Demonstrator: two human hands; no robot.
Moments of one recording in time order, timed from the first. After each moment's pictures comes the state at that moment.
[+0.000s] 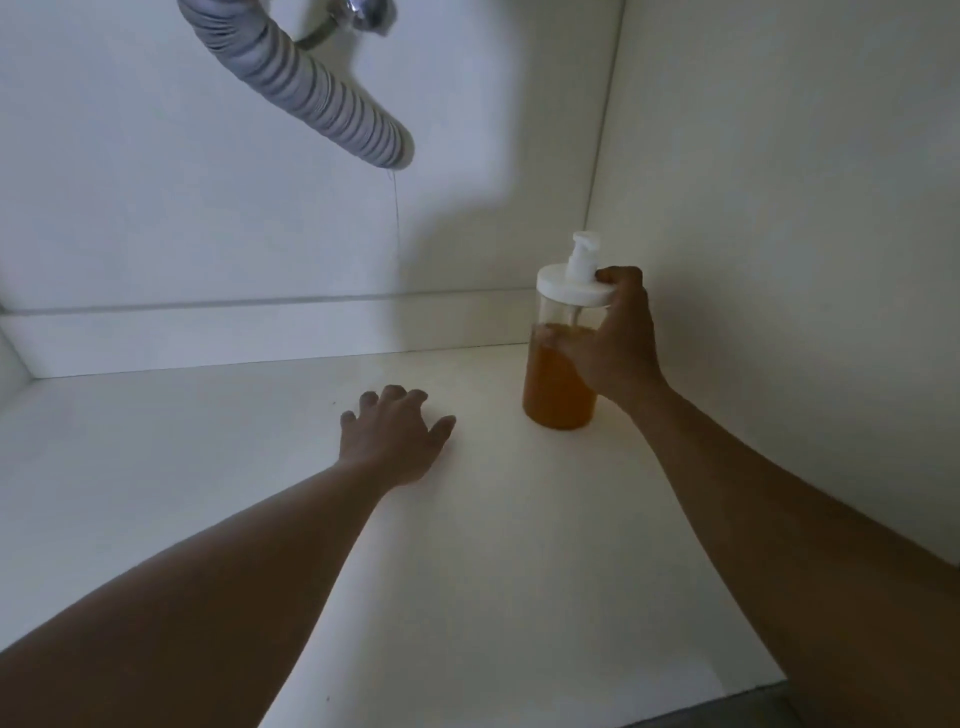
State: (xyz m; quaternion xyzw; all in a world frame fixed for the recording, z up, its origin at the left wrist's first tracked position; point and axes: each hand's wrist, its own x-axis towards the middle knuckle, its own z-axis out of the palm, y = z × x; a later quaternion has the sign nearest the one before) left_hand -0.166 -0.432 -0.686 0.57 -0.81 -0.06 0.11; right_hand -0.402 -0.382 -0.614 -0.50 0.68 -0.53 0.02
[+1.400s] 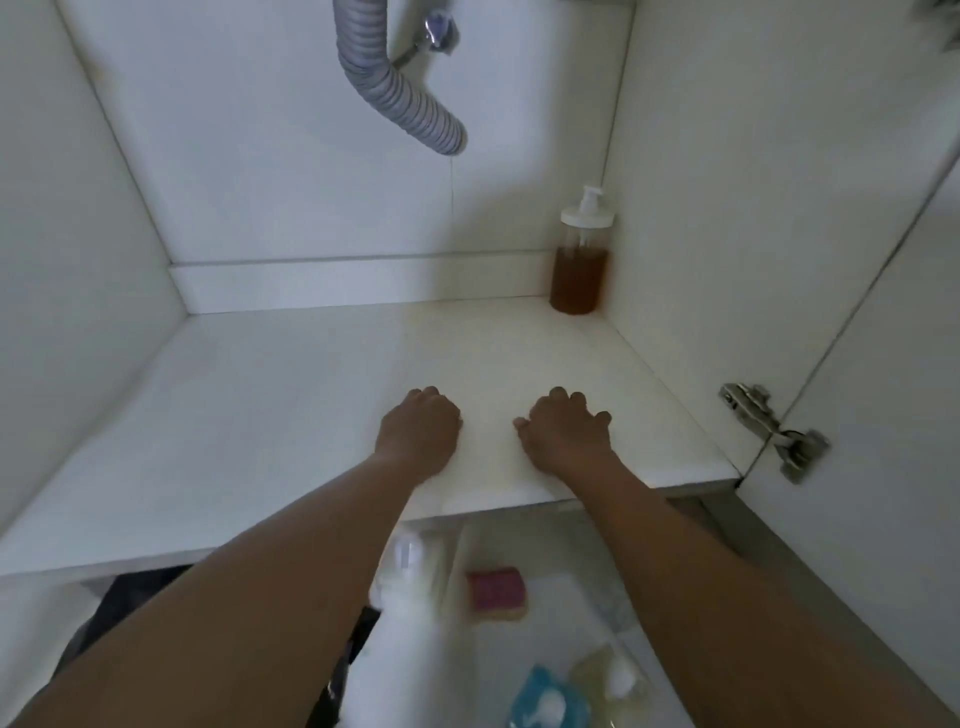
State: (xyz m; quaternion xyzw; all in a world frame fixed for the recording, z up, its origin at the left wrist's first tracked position) left_hand -0.080 -0.276 -0.678 0.52 -0.85 -0.04 0.10; right_hand -0.255 -0.214 -0.675 -0.59 0.81 -0.03 0.04
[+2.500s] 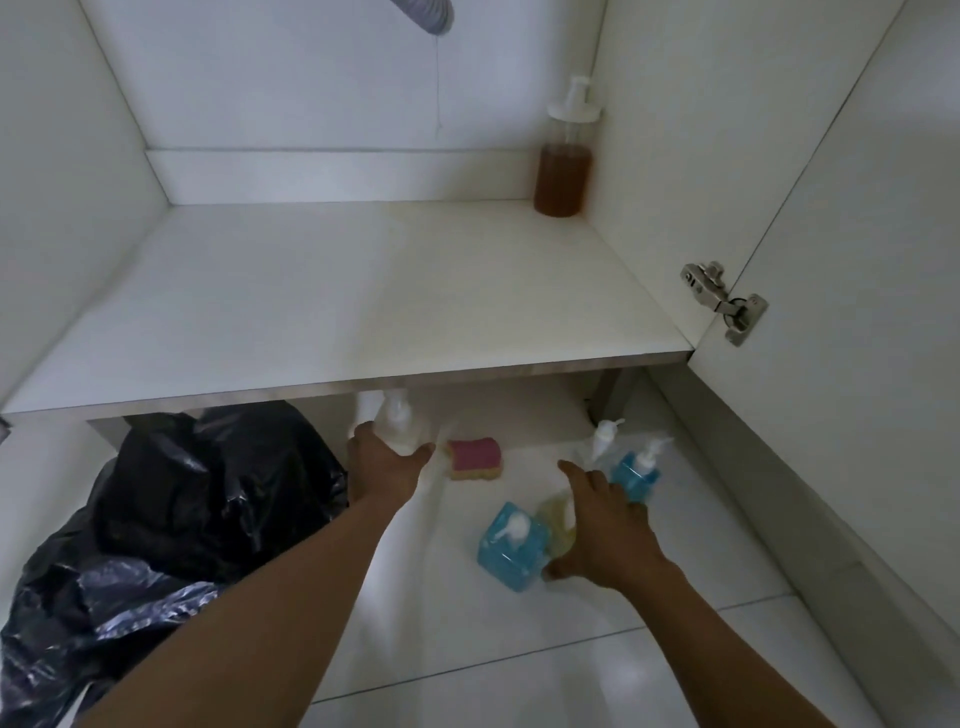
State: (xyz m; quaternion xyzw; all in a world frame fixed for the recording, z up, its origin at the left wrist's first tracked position) left_hand -0.031 -0.142 -0.822 0.68 -0.53 -0.38 0.34; right_hand -0.252 0.011 -0.791 -0.58 0.79 -0.03 0.18
